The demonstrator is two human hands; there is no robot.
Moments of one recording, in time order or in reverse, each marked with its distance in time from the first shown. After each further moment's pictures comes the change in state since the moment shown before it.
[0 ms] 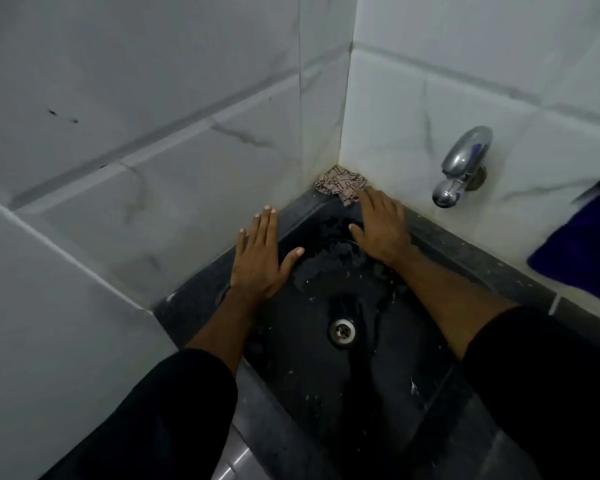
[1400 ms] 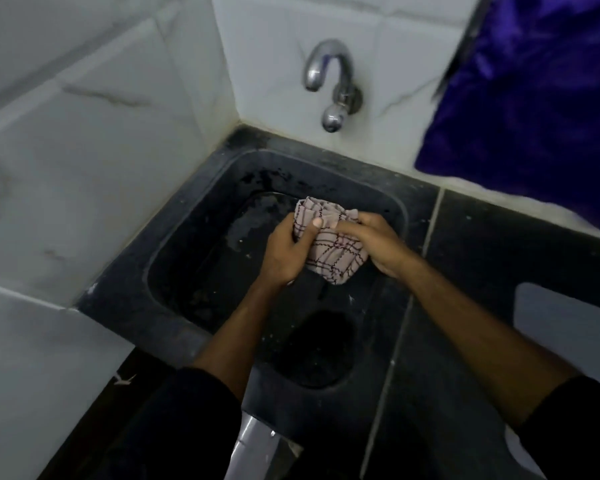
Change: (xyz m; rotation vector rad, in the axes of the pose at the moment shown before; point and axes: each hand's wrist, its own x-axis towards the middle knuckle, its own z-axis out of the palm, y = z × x) left_hand -0.081 0.170 0.029 -0.973 -0.233 0.084; right_hand -0.211 0.036 -0.052 1.416 -0.060 0.628
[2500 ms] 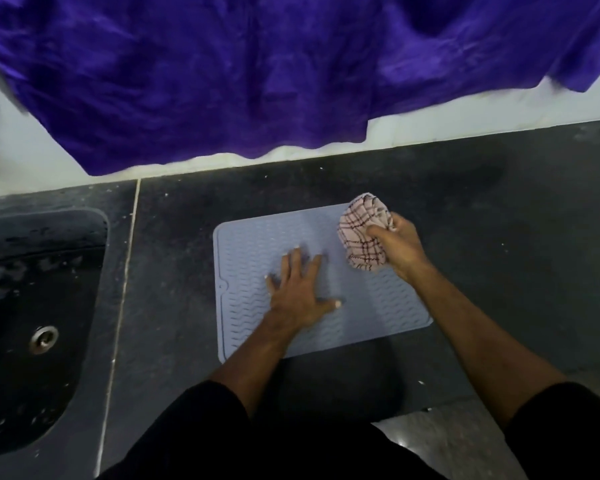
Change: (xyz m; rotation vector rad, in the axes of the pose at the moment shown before) left_hand -0.218 0.102 0.453 0.894 -0.889 0.303; right_hand -0.375 0.121 -0.416 0.187 0.994 0.091
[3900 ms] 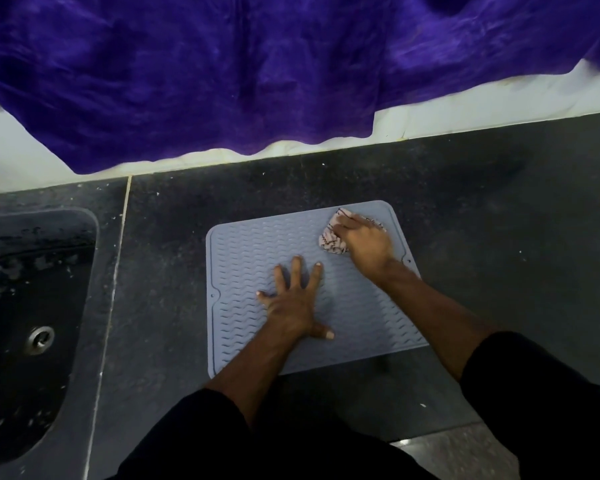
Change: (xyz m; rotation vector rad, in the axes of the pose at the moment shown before) left_hand 0.002 0.028 -0.035 0.088 -0.356 -0.133; right_hand 0.062 0.032 0.032 -1.380 -0.266 -0.696
